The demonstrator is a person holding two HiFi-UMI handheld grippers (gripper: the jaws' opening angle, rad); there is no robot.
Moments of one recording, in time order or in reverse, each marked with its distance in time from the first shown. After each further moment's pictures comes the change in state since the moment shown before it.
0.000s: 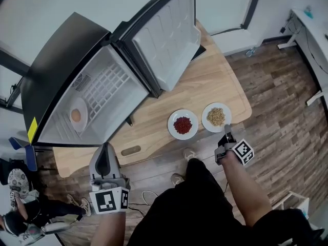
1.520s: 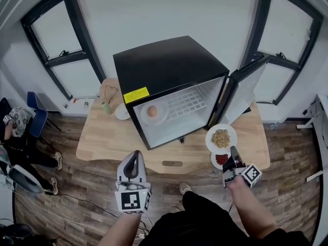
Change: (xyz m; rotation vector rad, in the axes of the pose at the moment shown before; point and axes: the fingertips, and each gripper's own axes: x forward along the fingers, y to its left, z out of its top) left arm -0.136 0.141 -0.003 -0.104 -0.164 0.269; right arm 0.002 0.275 -0.136 -0.118 0.271 0.477
